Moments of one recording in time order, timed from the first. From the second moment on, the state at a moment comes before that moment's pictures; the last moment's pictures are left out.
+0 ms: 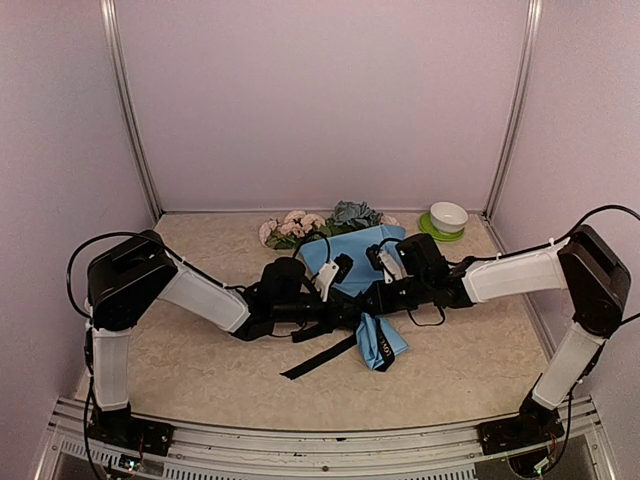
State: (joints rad) left arm -0.92 2.07 1.04 0.73 0.33 -0.20; right arm 0.71 1.69 0.90 0.09 -0.26 0.44
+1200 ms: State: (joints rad) left arm -0.78 1.83 1.09 0.30 0.28 -0.02; right arm 0.67 1.77 0.89 0.18 -0.40 0.41
